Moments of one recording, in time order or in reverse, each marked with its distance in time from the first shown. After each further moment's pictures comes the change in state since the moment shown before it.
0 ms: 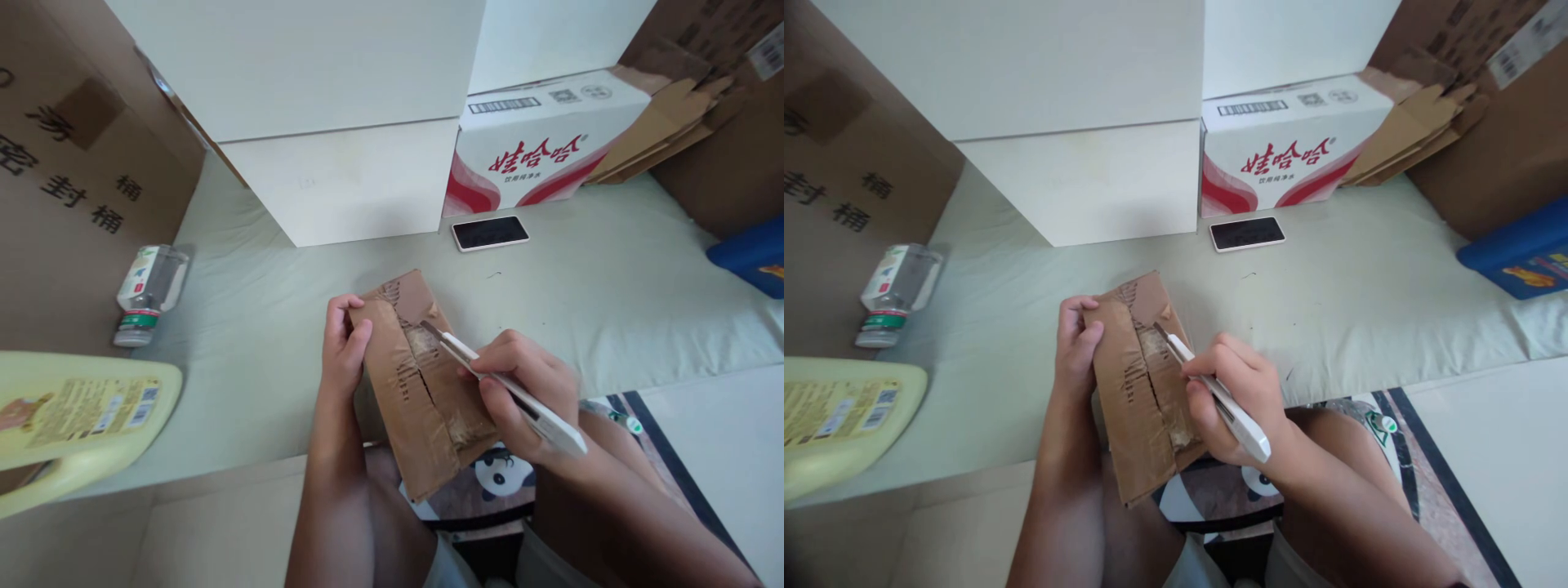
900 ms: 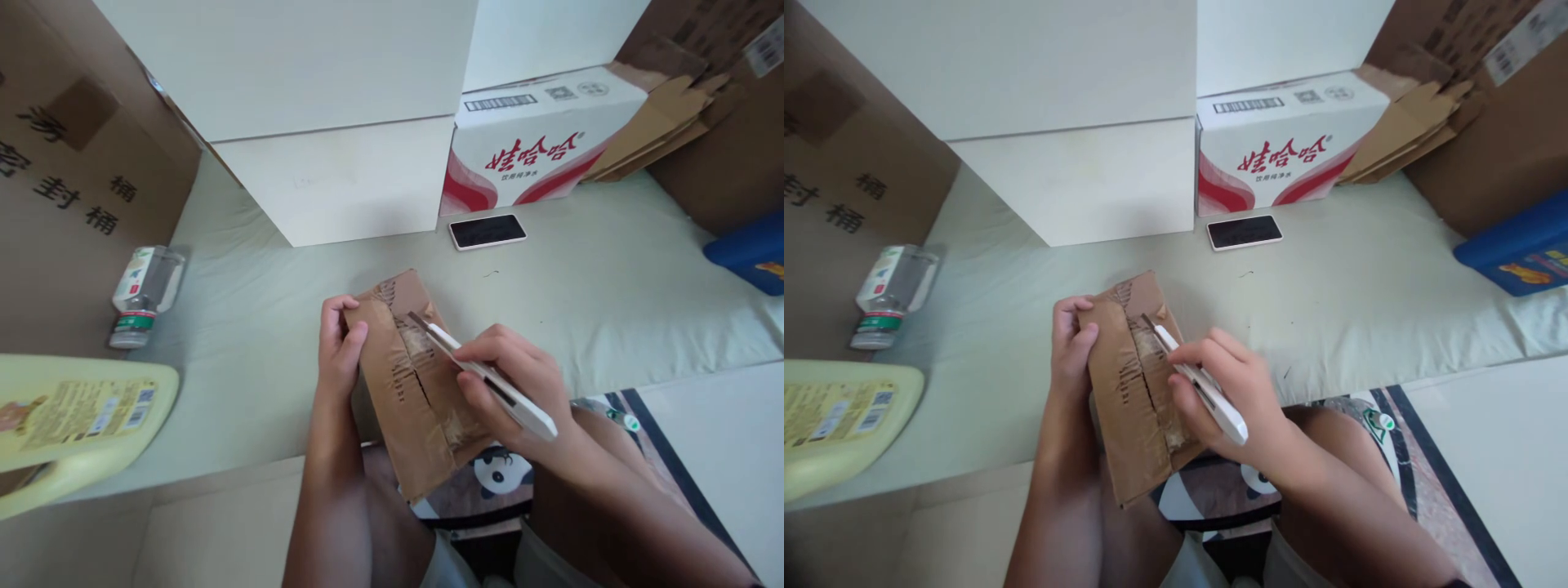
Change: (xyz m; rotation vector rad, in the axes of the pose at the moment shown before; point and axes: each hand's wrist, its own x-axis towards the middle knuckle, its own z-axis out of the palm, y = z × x) left_hand -0.001 -0.006 0.000 -0.007 0.022 0.080; right_hand 0.010 -0.007 -0.007 -0.075 -0.092 0.059
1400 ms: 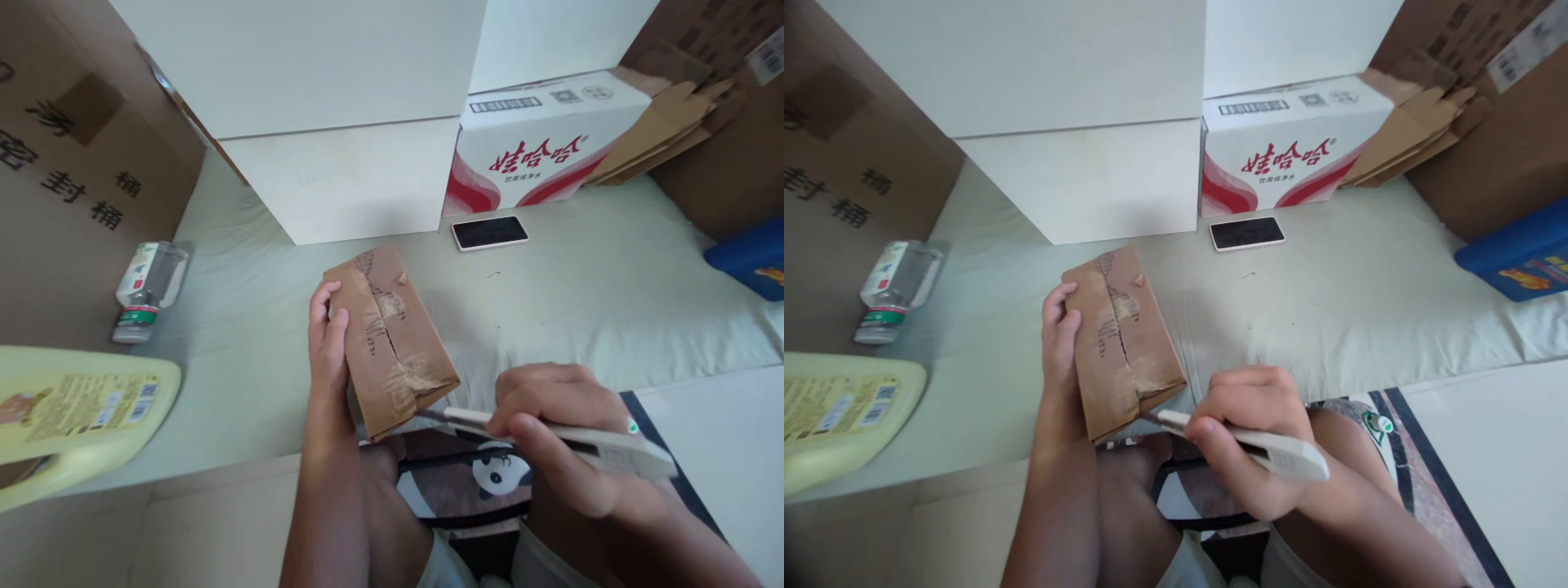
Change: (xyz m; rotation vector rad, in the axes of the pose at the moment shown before) left_hand 0.010 0.000 -0.006 -0.015 0.157 0.013; right_hand -0.007 -0.018 -0.024 0.279 -0.159 -0.024
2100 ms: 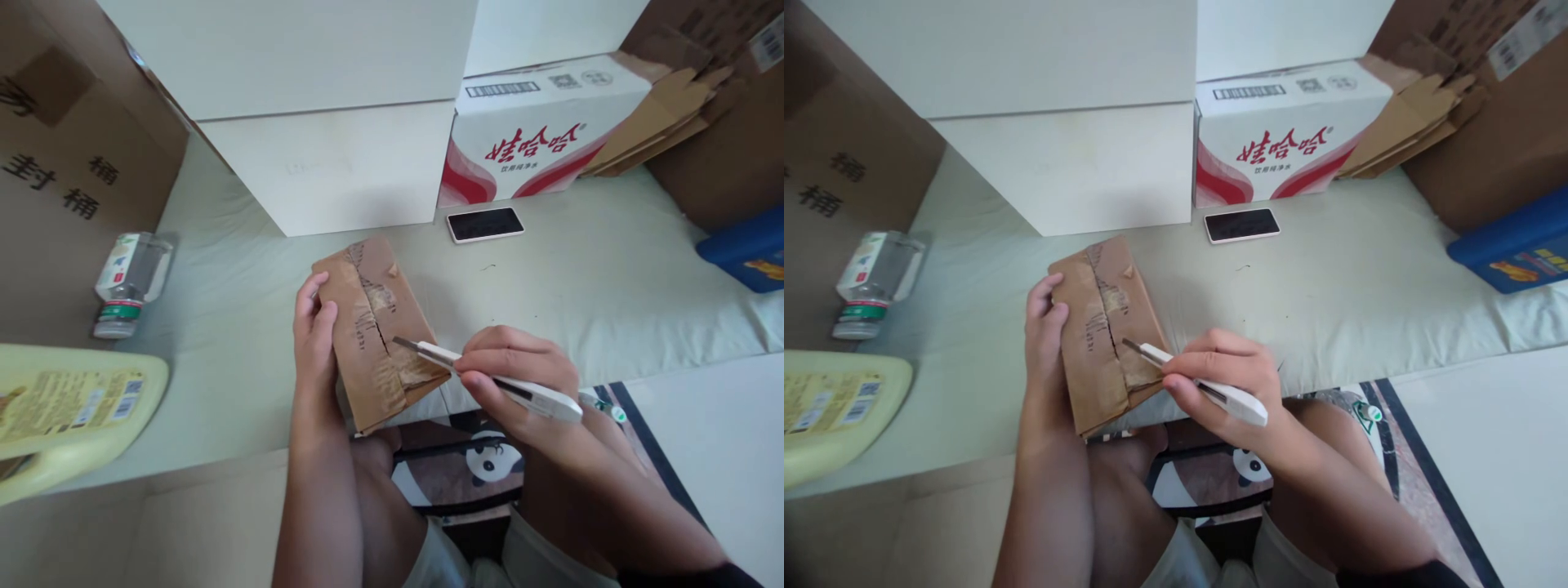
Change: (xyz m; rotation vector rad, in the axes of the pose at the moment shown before) left_hand 0.000 0.002 -0.002 -0.006 0.026 -0.019; right_hand 0.008 0.025 0.010 -0.090 0.162 -0.094
